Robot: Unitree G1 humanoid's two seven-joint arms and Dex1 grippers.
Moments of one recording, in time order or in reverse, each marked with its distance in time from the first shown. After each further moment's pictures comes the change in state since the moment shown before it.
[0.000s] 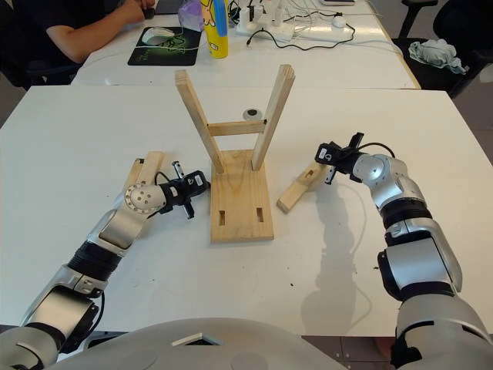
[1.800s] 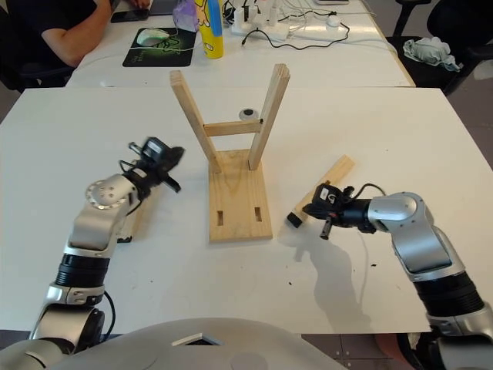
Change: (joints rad) left arm 0.101 -0.071 0.470 -0.182 -0.258 0.054 0.233; right arm 0.636 -0.114 -0.311 -1.277 0.739 0.882 0.497
